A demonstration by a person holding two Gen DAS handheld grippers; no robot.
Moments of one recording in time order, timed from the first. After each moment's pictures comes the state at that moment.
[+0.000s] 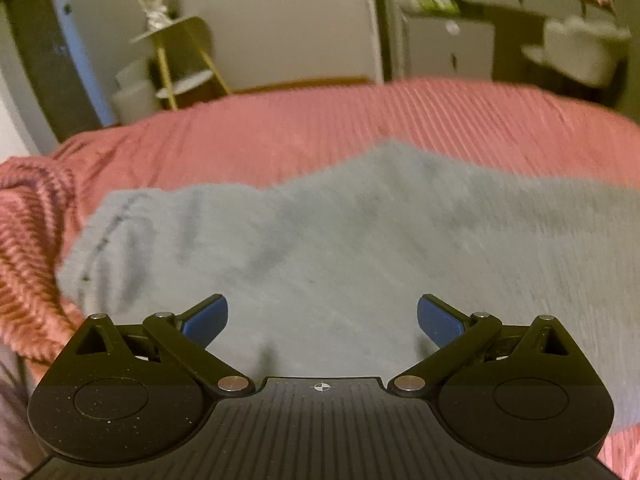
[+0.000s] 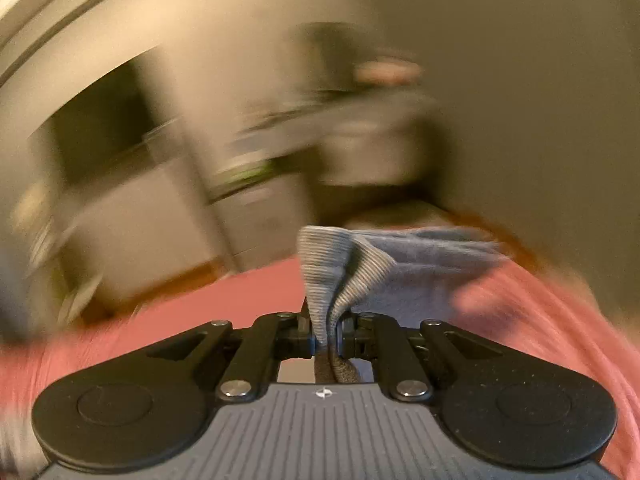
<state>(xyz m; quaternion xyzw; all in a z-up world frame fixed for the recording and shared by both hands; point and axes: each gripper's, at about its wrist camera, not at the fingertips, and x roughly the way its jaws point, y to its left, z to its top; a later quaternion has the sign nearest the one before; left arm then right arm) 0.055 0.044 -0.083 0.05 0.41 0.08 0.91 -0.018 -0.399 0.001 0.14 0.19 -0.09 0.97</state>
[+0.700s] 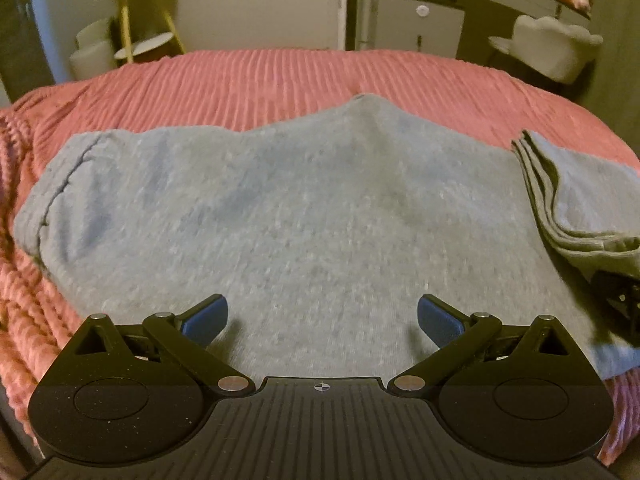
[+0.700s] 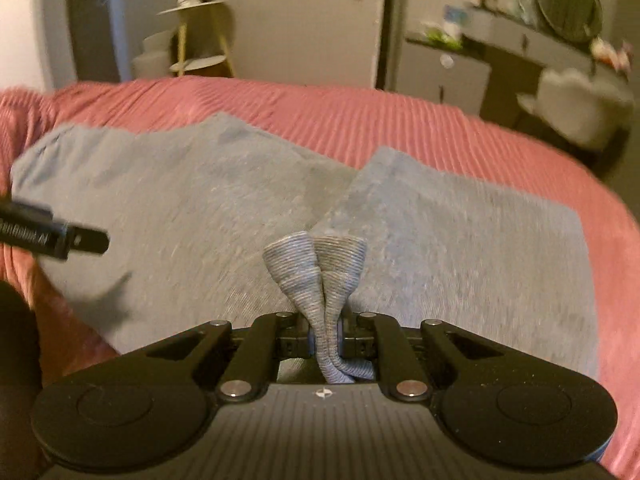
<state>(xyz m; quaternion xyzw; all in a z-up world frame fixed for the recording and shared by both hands) 0.042 0.070 -0.102 -0.01 0.45 0.00 0.89 0.012 -0.191 -0.098 -0.04 0.39 0.08 0.92</state>
